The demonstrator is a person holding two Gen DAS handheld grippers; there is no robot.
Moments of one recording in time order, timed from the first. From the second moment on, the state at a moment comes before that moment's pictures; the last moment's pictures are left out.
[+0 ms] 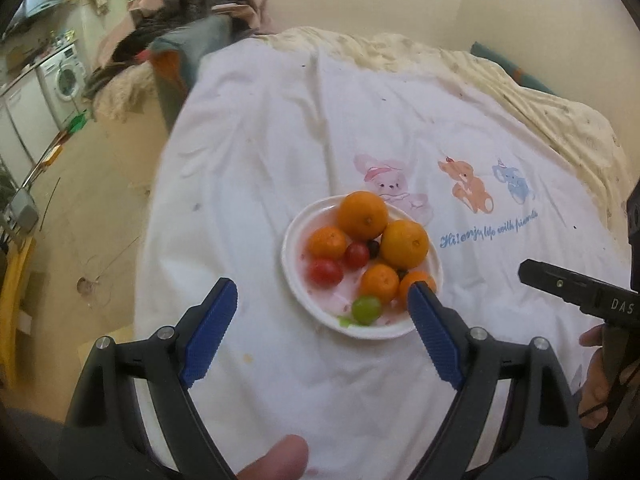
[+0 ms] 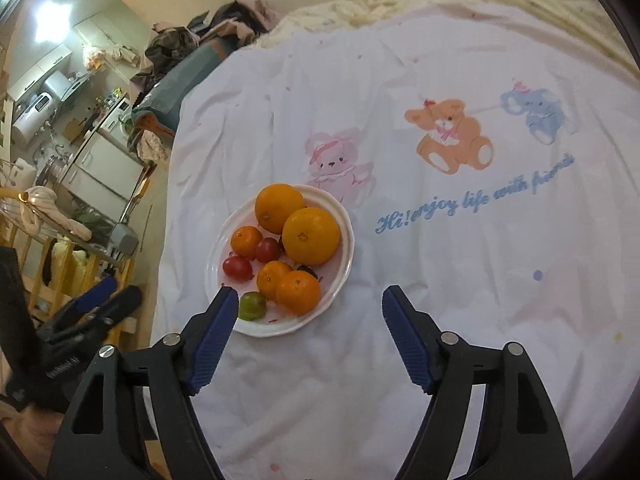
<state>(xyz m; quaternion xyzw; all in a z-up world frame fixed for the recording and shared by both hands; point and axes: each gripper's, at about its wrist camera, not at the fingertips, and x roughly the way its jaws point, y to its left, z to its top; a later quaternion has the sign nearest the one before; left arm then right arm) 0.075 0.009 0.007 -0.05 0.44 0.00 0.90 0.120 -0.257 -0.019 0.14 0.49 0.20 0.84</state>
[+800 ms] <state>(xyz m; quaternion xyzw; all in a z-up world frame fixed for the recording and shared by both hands) 0.025 0.007 0.001 -0.06 0.41 0.03 0.91 0.048 -0.221 -0.005 0.04 0.38 0.15 0.91</state>
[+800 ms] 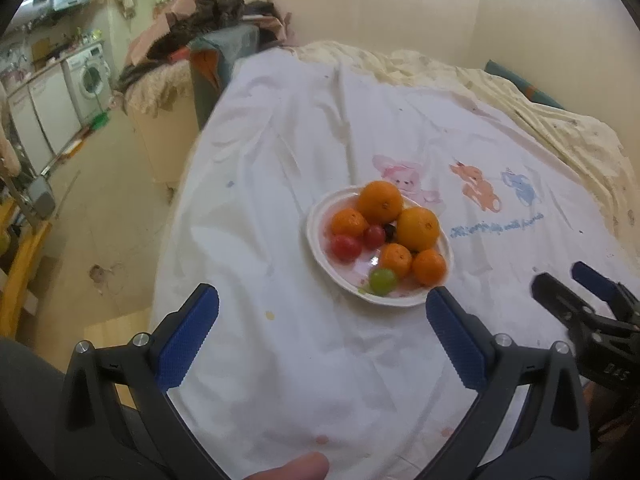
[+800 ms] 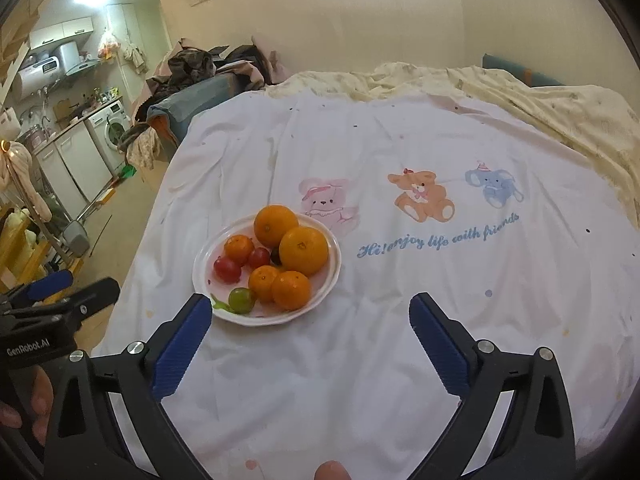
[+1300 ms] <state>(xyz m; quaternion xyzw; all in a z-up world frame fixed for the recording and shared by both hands) 0.025 0.004 0.003 -0.05 0.40 0.04 0.92 0.047 -0.211 -0.002 0.01 0.36 0.15 0.92</state>
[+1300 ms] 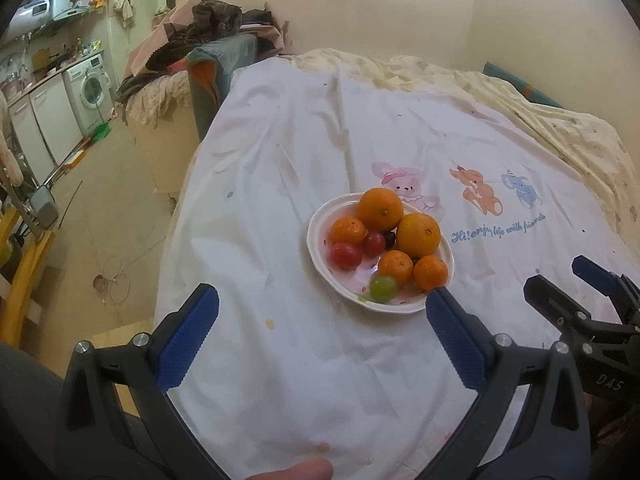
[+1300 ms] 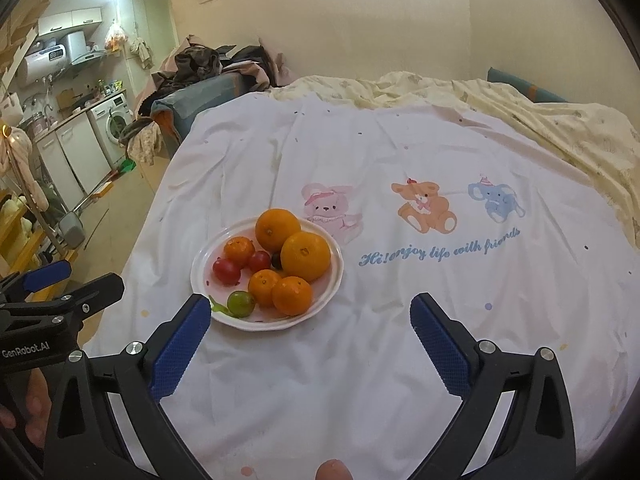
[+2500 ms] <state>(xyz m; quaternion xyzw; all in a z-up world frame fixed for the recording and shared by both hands) 0.026 0.006 0.003 -0.05 0.40 0.04 0.91 0.049 -0.214 -0.005 0.02 0.37 0.14 0.92</state>
